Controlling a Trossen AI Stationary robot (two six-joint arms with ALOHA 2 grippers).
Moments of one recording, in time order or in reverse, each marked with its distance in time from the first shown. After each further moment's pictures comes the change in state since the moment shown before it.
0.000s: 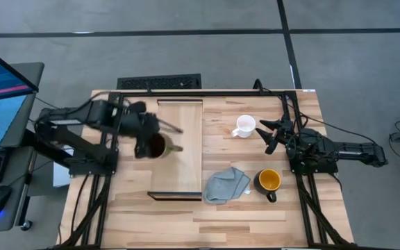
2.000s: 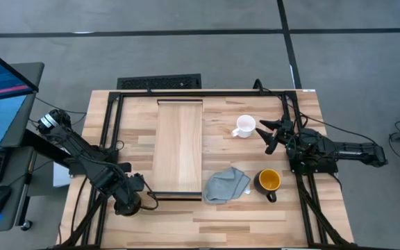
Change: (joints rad) left arm -0.694 -0.002 -0.624 0.224 0.274 -0.789; right arm 0.000 0.000 0.000 0.000 -0.003 -0.011
